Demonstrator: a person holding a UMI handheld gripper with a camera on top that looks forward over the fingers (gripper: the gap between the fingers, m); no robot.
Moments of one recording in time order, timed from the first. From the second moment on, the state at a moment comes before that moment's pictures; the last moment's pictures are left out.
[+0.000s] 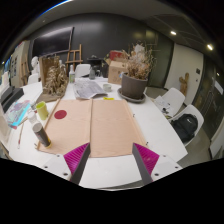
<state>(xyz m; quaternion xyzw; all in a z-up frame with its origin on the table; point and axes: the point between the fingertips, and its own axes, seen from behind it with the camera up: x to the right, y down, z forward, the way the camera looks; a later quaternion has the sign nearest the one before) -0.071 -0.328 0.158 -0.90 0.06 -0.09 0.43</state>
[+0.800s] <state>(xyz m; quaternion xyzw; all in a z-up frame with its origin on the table) -0.354 -0.217 0.087 -0.86 -0.04 0.04 0.51</state>
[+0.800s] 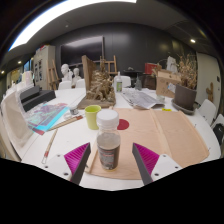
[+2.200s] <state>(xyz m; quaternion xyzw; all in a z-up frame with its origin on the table) -0.339 0.043 0.197 -0.56 -0.44 -0.55 0.44</state>
